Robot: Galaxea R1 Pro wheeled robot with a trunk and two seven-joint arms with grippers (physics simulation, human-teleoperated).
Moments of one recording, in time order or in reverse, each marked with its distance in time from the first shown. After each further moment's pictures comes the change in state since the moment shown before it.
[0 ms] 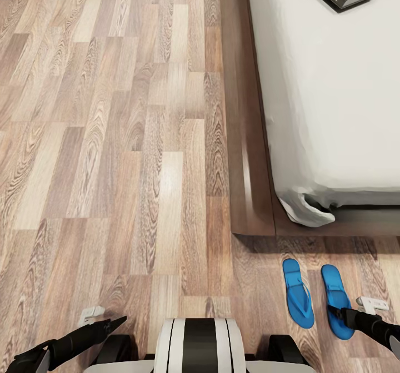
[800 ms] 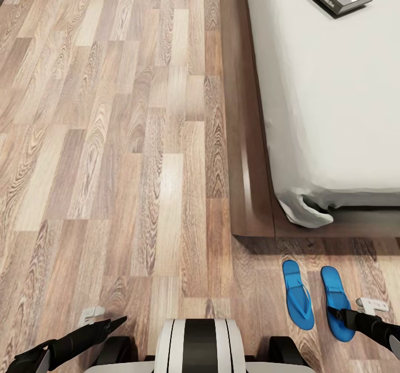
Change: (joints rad) left arm 0.000 0.000 -0.002 0.001 -0.002 0.000 0.000; right arm -0.002 0.001 -0.002 0.001 -0.001 0.030 0.001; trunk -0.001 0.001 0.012
